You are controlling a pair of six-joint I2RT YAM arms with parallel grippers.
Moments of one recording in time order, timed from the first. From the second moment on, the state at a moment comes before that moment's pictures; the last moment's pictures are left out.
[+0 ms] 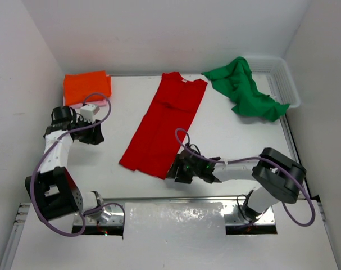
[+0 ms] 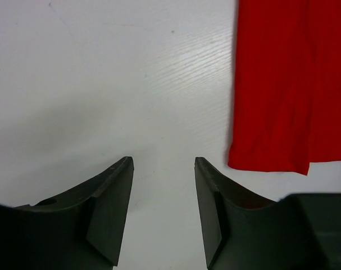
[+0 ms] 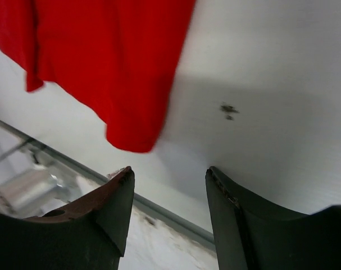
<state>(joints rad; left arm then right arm) 0.34 1.28 0.90 -0.67 0.51 0.48 0.96 1.52 0.53 0.12 -0.05 1.17</state>
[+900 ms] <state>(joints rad) 0.31 1.24 0.90 -0.71 0.63 0.57 0.92 1.62 0.42 0.41 -0.01 1.43</state>
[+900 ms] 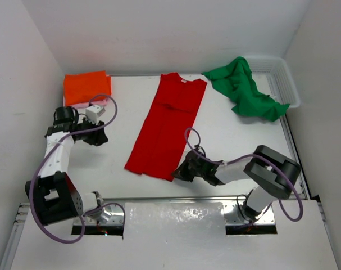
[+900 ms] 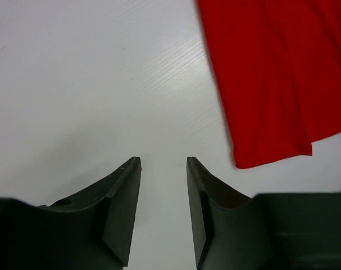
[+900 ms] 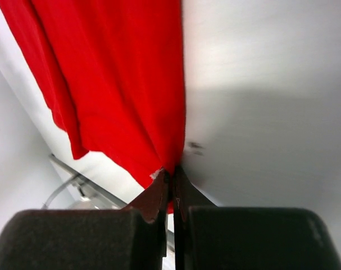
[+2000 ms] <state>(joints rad) -1.11 1.24 0.59 -0.66 0.18 1.34 0.61 0.93 0.21 -0.32 -0.34 0.73</state>
